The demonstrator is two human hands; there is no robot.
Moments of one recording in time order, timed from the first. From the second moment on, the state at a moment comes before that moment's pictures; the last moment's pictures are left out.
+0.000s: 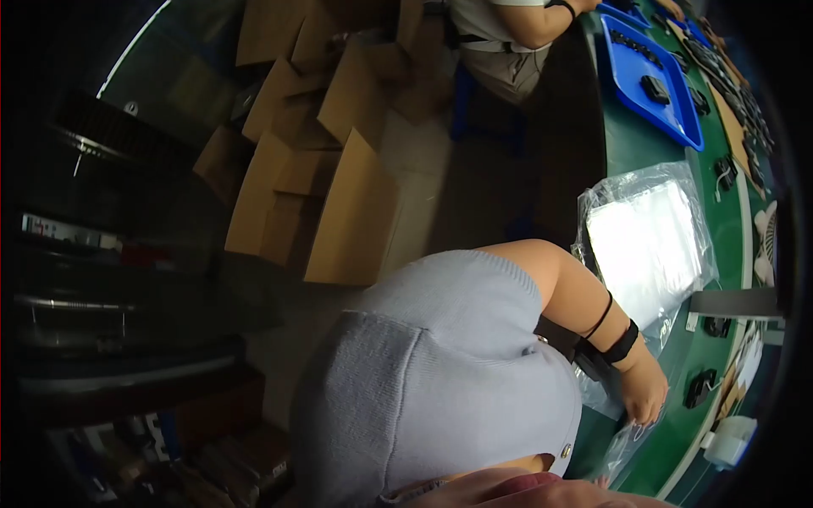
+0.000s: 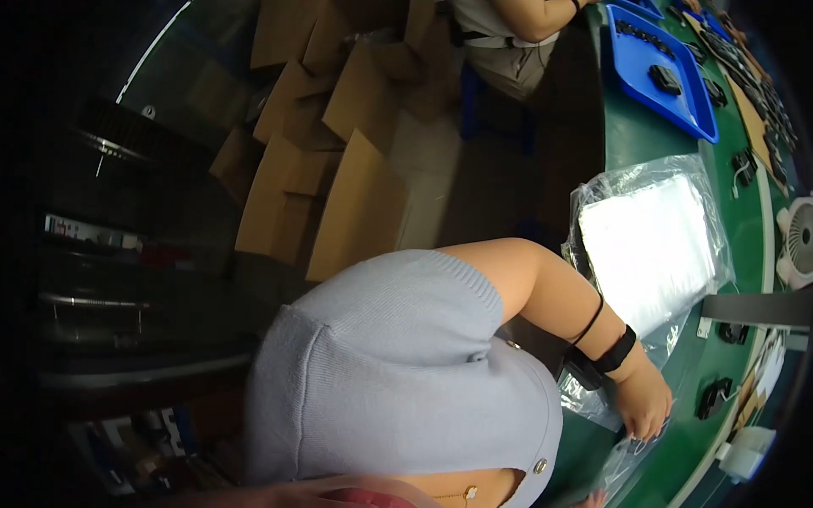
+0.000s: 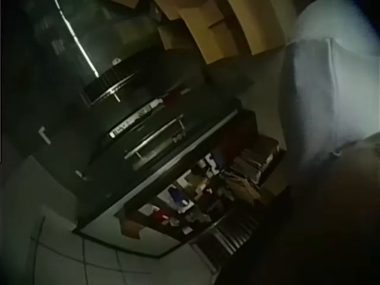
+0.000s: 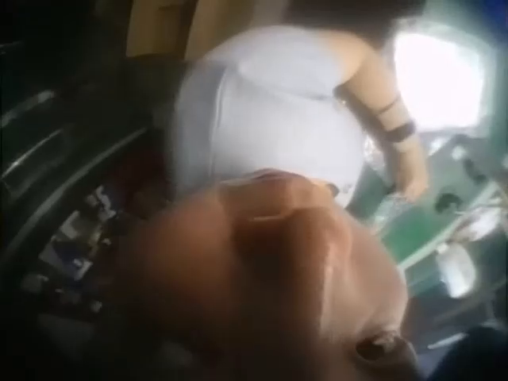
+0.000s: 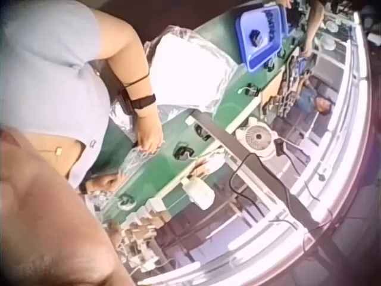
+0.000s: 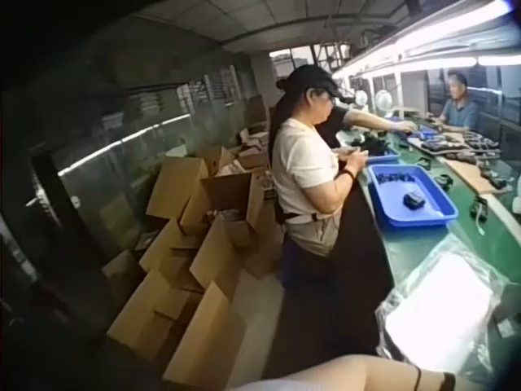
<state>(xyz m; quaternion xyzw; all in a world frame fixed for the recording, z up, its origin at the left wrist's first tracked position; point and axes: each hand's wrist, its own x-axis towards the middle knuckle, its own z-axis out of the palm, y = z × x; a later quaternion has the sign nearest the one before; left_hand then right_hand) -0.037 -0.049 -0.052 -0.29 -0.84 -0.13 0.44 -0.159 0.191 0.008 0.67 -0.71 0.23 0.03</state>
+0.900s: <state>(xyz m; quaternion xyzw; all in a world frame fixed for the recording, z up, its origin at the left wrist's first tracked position) -0.020 -0.029 -0.020 0.17 -0.67 -0.72 0.10 -0.173 0.148 -0.041 0.59 -0.75 0.28 0.07</state>
